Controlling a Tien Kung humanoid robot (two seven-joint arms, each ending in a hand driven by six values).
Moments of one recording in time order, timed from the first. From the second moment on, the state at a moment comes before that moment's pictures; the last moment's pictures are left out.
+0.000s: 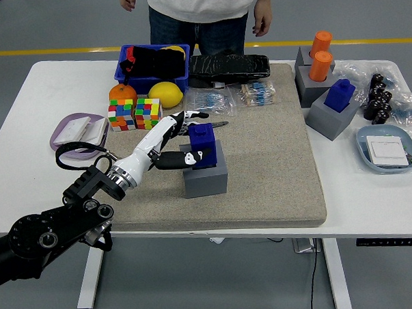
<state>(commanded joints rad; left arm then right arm) -0.65 0.31 -0.39 -1.17 0.90 0.32 -0.33 0.04 -0.37 2.16 0.18 -2.09 0.35 0.02</state>
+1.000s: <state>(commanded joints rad) -0.66 0.30 -0.38 -1.13 0.89 0.34 -0.34 0.05 -0.37 2.16 0.18 -2.09 0.34 0.02</state>
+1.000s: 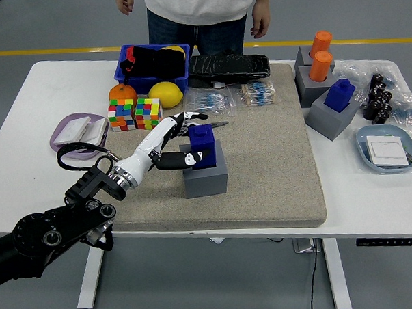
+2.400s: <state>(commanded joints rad) -0.68 0.30 -0.35 -1.13 0.90 0.34 -0.34 0.05 -0.37 2.18 0.18 -2.09 0.35 0.02</state>
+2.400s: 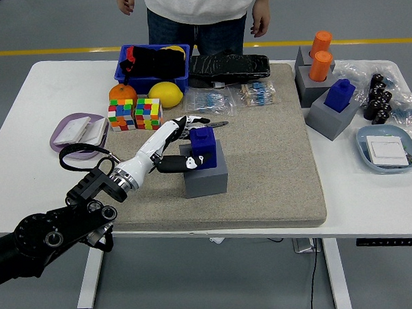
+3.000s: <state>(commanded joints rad) -0.68 0.29 -0.35 -1.12 0.93 0.35 -0.34 0.05 -0.37 2.18 0.18 -2.09 0.34 0.03</state>
